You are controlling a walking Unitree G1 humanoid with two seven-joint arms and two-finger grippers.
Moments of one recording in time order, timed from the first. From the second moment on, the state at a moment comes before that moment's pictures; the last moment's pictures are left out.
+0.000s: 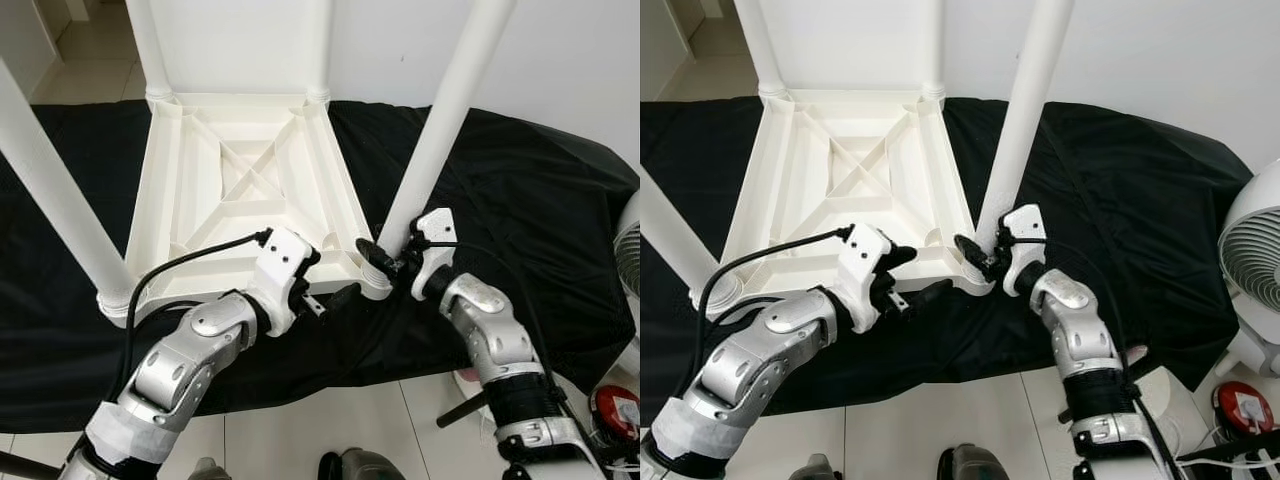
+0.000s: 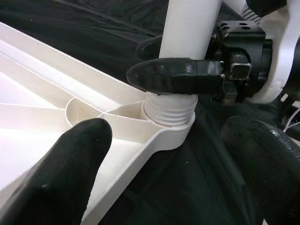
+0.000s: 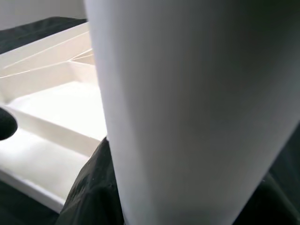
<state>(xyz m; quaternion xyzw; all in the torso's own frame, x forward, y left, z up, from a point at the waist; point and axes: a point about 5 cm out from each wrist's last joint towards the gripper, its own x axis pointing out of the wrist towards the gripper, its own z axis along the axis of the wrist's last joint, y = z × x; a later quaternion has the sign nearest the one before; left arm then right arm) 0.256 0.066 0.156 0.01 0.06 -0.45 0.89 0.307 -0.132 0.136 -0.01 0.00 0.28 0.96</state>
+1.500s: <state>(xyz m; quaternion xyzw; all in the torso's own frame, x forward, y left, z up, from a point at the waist) 0.264 0.061 0.158 0.01 0.05 -0.44 0.90 0.308 -0.159 0.139 -0.09 0.01 0.30 0.95</state>
